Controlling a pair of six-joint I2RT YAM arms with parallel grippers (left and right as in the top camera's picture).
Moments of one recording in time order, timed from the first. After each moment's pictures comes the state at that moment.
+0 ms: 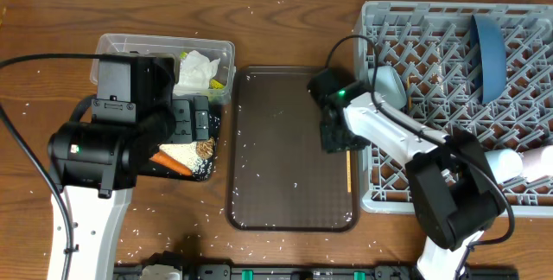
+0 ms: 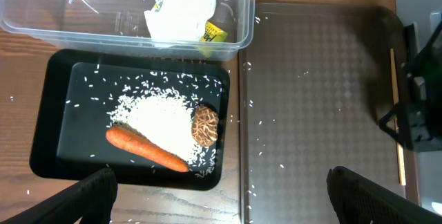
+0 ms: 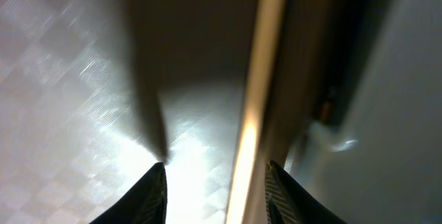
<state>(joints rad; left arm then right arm) -0.13 1.18 1.45 -1.25 0.02 -0.14 0.55 1.94 1.26 -0.92 0.13 0.50</state>
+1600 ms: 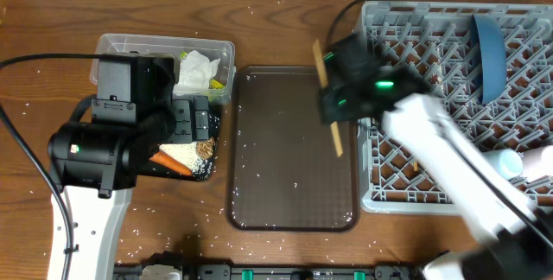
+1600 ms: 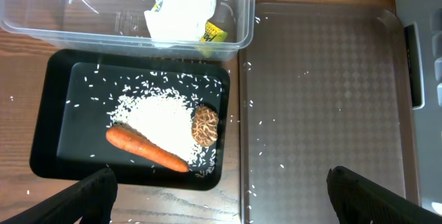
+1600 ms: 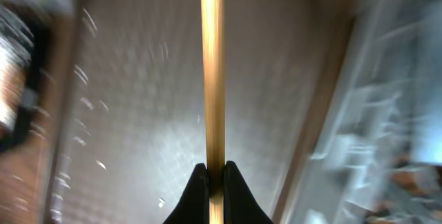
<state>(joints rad) -0.13 1.18 1.45 -1.25 0.02 -0.14 0.49 1.59 1.44 -0.95 -0.03 0.32</state>
